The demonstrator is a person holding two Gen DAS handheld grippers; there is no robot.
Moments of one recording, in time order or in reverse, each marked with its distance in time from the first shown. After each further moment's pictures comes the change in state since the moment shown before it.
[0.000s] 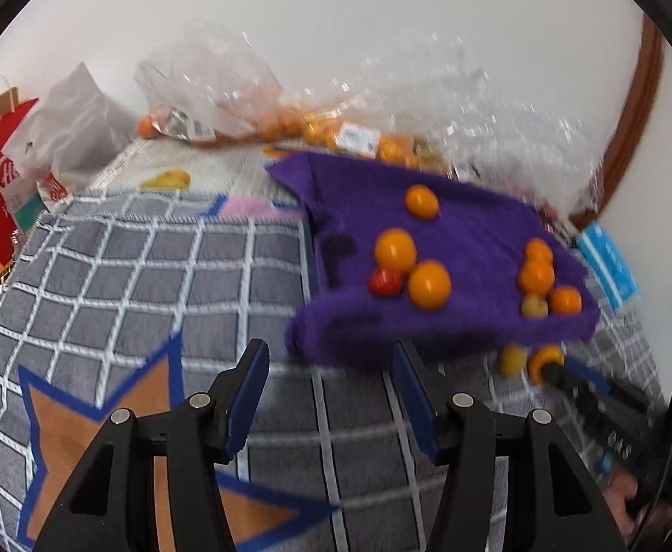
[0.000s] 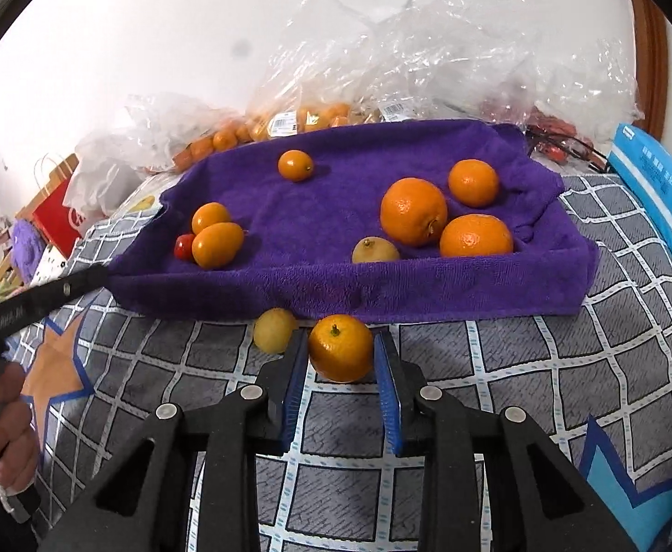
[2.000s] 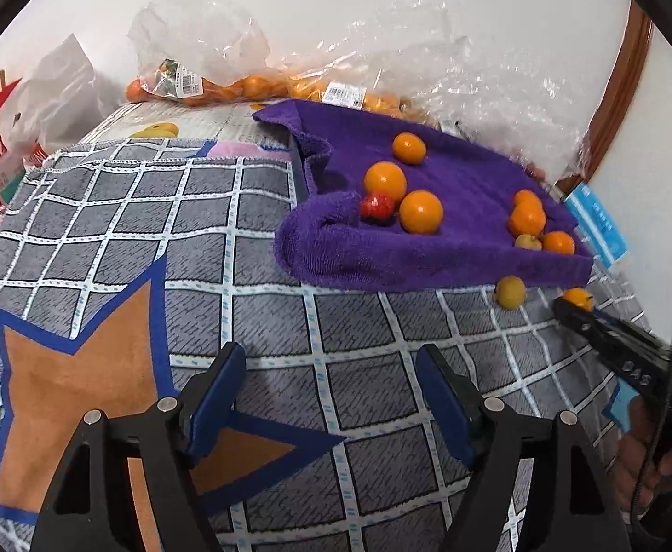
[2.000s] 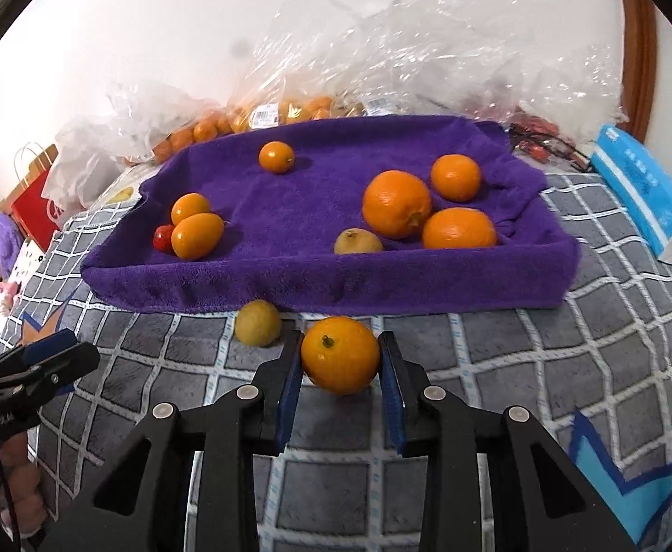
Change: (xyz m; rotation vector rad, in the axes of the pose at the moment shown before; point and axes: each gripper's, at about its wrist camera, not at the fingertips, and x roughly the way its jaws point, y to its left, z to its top) left arm 0.004 0.003 -0.033 0.007 0.066 -0.041; right arm -0.007 -0.003 -0.007 0.007 -0.001 -0.086
